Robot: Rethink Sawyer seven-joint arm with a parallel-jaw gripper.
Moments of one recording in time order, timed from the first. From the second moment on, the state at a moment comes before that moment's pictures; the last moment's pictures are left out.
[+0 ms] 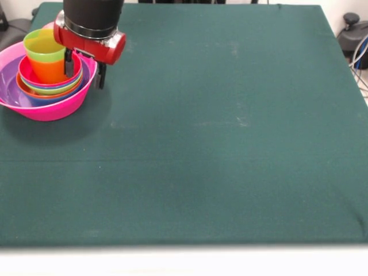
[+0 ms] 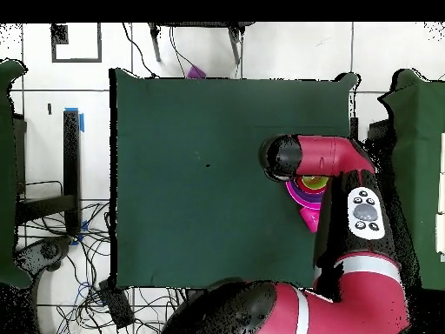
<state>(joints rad) -0.43 -0.46 0.05 1.30 -0.45 0.68 1.98</state>
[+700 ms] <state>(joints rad) -0.43 -0.45 0.07 1.30 -0.45 0.68 1.98</state>
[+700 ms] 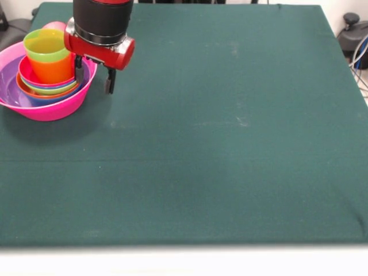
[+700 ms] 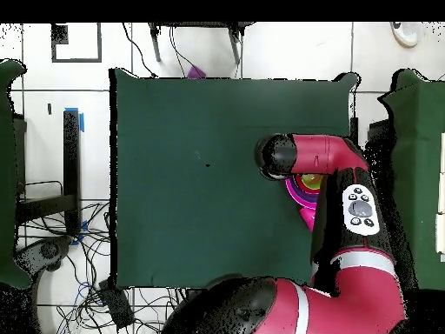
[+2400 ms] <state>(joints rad) -0.43 -0.40 0.07 1.26 -0.47 0.68 1.98</state>
